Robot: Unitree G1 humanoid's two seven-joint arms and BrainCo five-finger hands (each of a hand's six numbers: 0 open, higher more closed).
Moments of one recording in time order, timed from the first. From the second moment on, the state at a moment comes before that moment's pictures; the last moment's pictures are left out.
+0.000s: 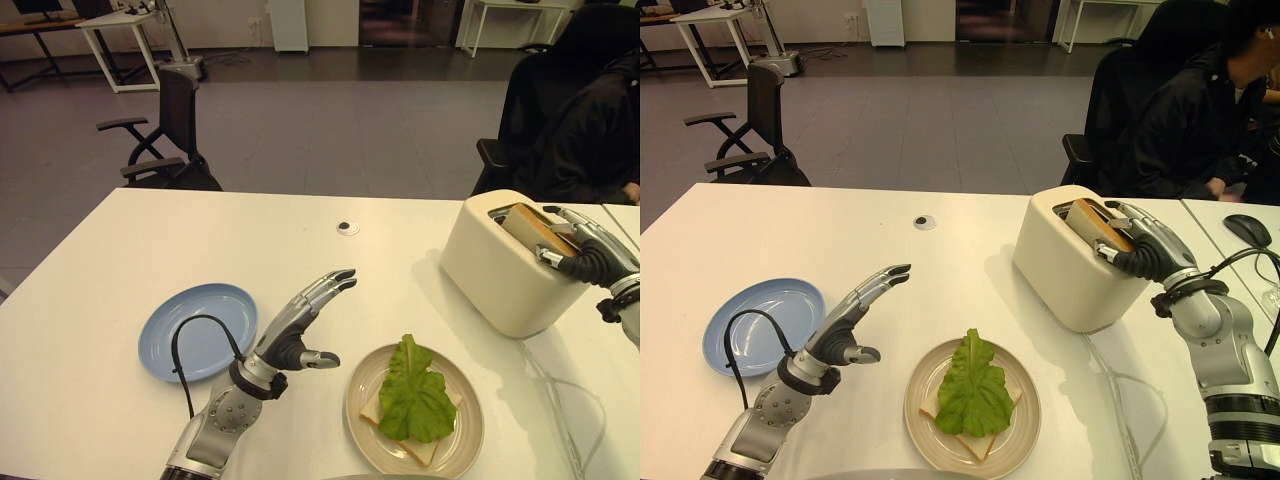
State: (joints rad) left arm 0.14 0.36 -0.19 -0.11 0.38 -0.69 -0.04; right arm -0.14 -0.84 -0.15 0.22 -0.34 -0.34 0.18
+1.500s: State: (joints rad) left arm 0.13 0.42 -0.24 -0.38 1.07 -0.98 -0.01; right arm -0.48 -0.67 0.46 0.19 0.19 -0.22 1.44
